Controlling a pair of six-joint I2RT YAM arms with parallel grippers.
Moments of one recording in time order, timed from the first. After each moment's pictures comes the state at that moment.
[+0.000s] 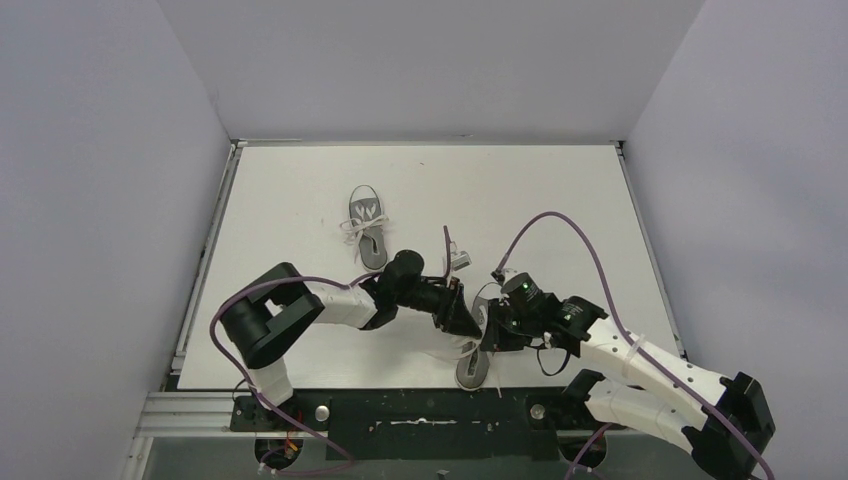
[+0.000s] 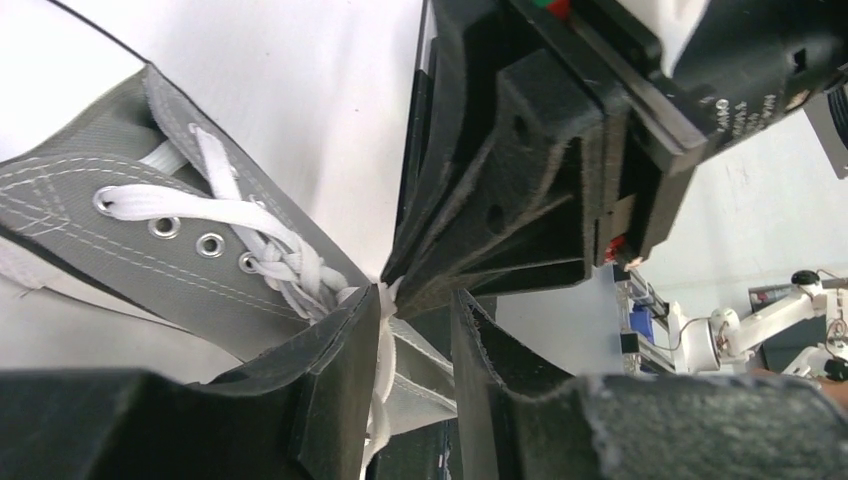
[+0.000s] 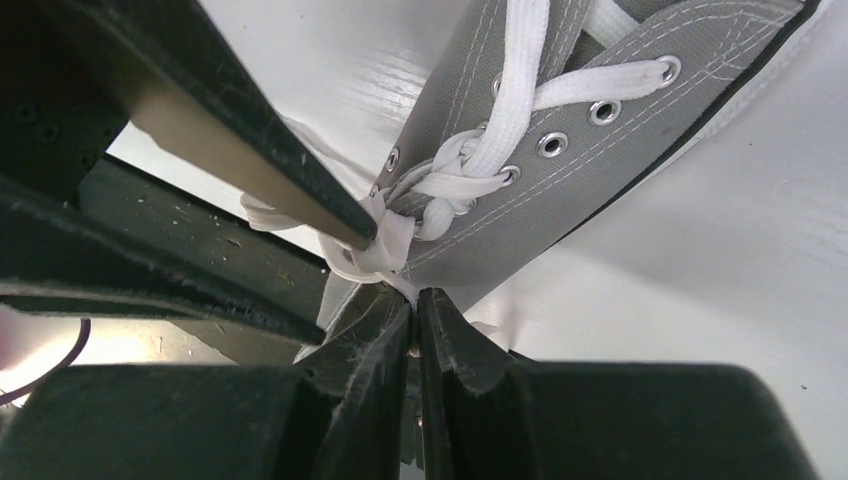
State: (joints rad) left arm -0.91 1.77 0.73 0.73 0.80 -0.73; right arm 0.78 0.93 0.59 -0.68 -0.16 0.68
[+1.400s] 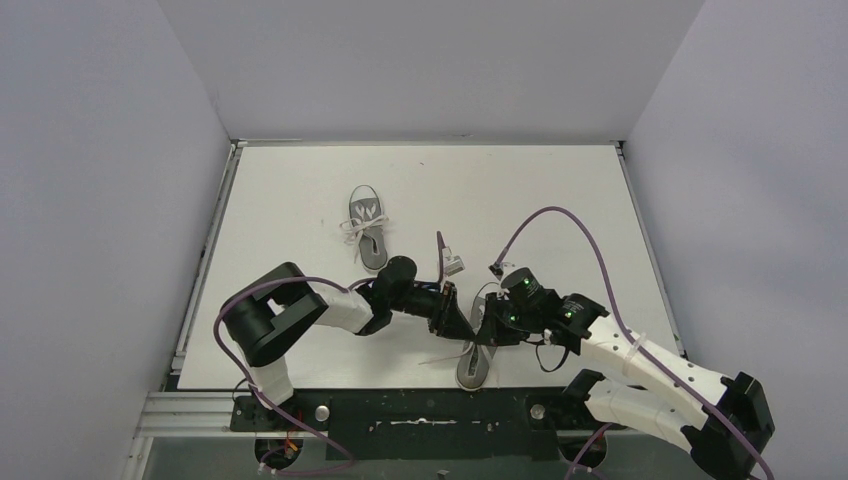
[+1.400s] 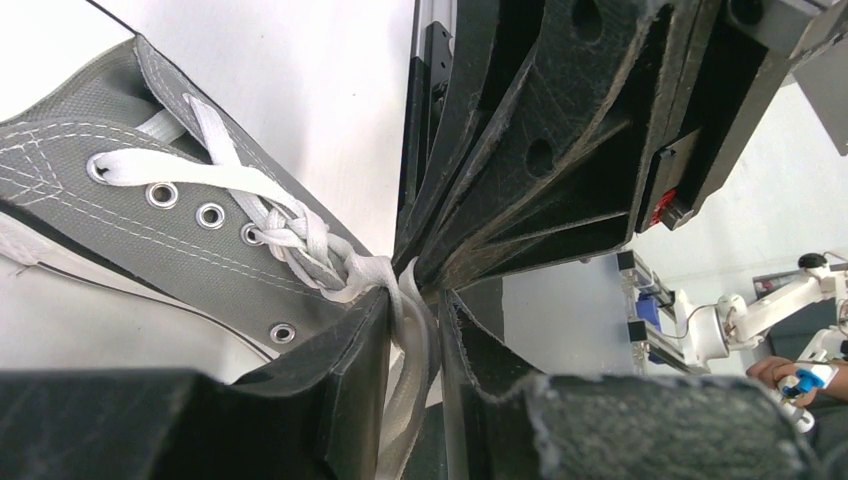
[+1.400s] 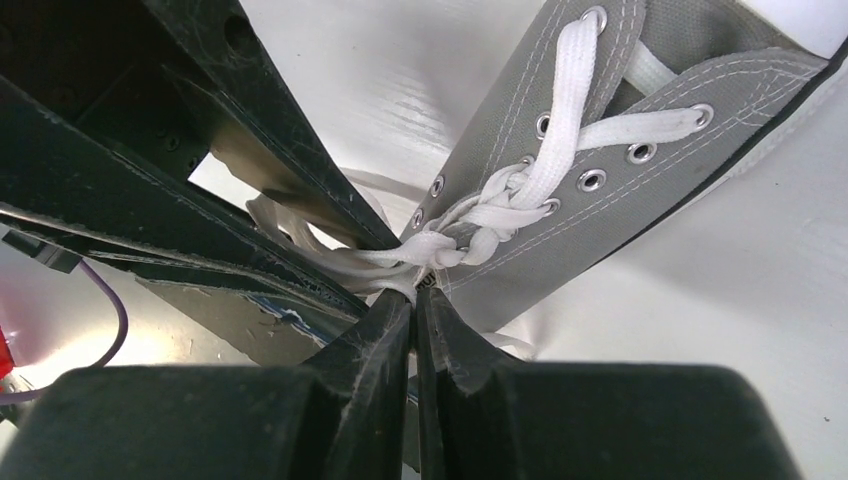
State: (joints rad) left arm -0.90 1.78 0.66 0.85 0.83 -0.72; right arm 0.77 0.94 0.61 -0.64 -0.18 0.68
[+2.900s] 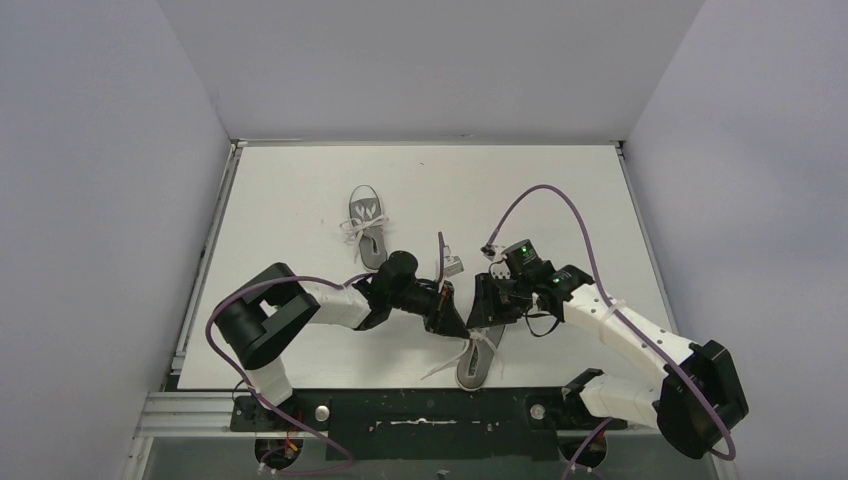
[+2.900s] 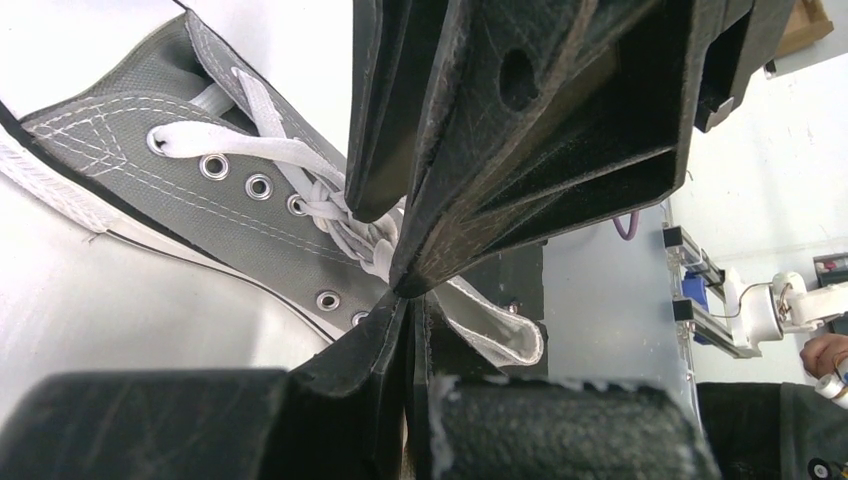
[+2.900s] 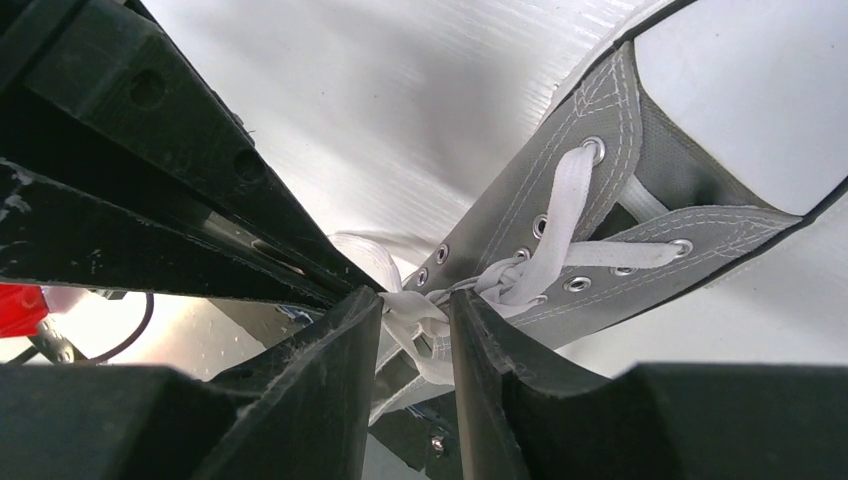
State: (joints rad) left arm -0.87 1.74 0.69 0.66 0.83 -0.56; right arm 0.59 1.16 0.72 -0.61 -0.40 0.49
